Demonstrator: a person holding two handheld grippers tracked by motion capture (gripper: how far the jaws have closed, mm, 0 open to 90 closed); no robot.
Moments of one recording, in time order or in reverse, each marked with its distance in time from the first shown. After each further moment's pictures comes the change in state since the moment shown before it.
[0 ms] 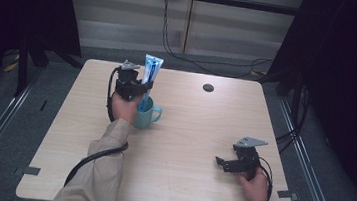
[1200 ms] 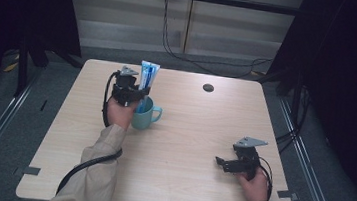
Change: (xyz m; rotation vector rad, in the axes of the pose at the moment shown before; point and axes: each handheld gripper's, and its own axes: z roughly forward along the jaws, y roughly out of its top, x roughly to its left) left arm -0.001 -0.011 -0.012 0.063 -0.001 0.038; right arm 0.000 0.000 0.000 0.001 -0.001 0.000
